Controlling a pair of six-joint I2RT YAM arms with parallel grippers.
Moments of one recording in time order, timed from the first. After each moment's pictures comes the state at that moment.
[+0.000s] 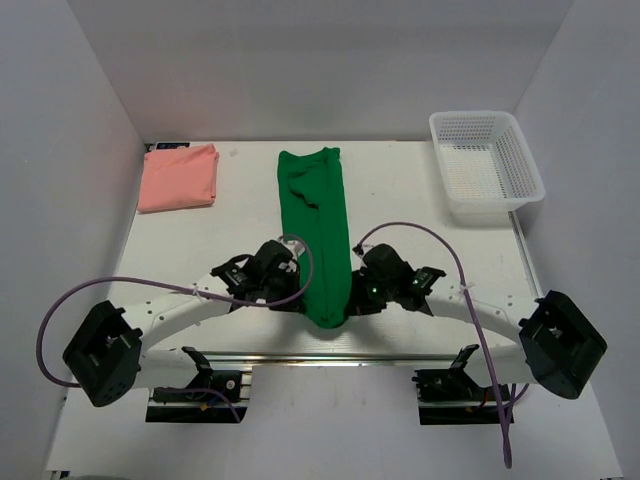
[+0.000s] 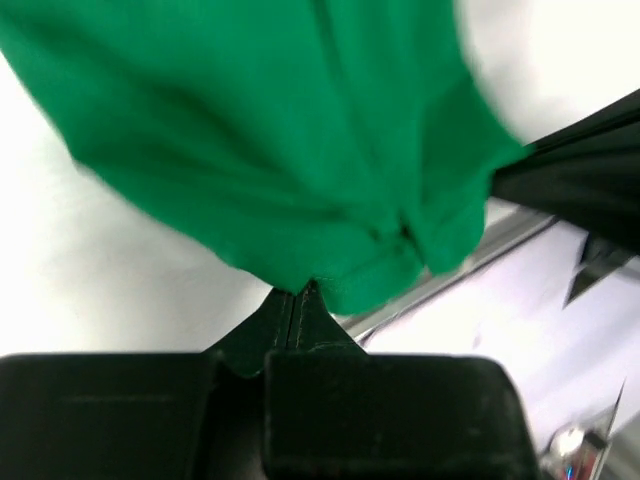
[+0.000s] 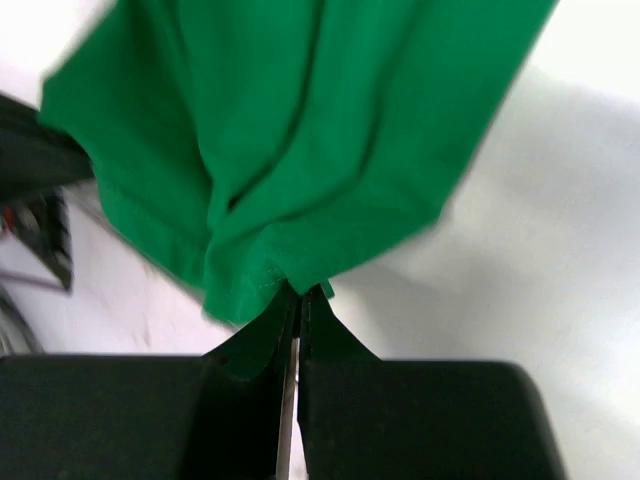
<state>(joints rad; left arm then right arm) -0.80 1.24 0.67 -0.41 0.19 -0.65 0.87 1.28 0.62 -0.25 -0.24 0.65</state>
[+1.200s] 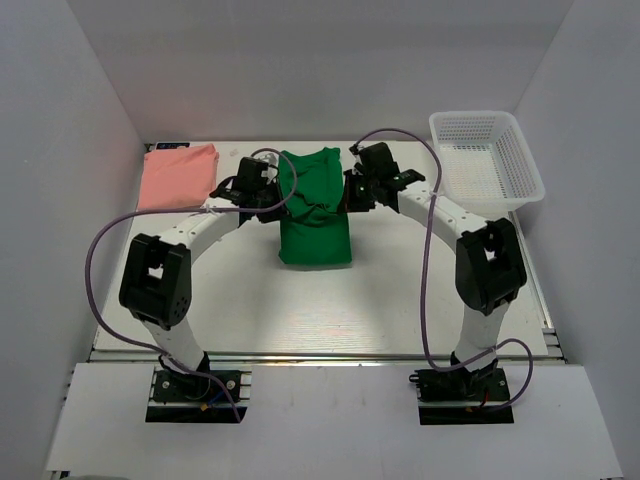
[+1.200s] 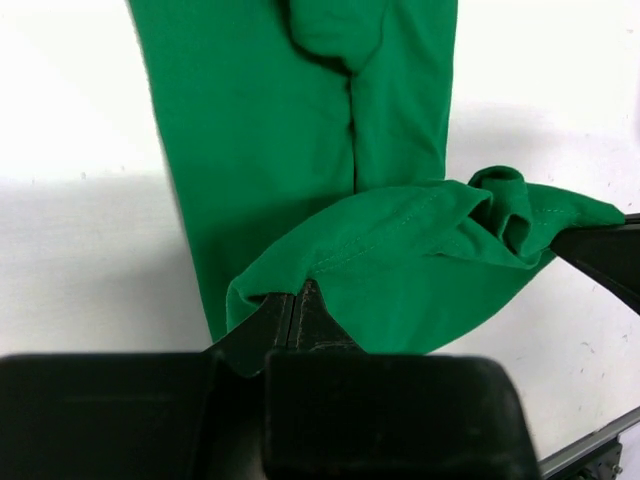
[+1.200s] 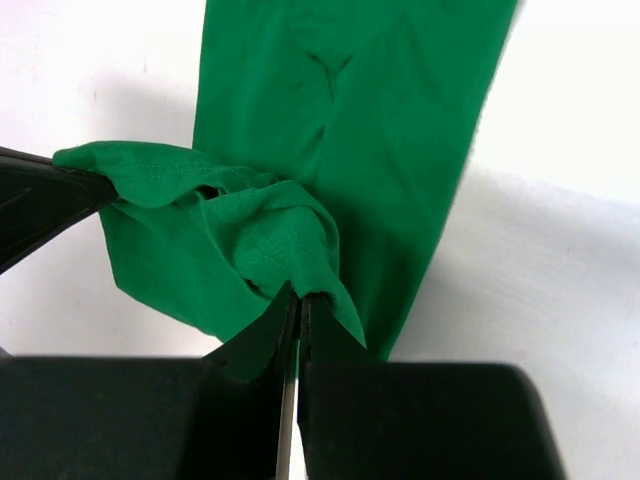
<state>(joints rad) -0.38 1.72 1.25 -0.32 0.15 -0.52 0.52 1.85 1.49 -0.43 -0.22 0.40</state>
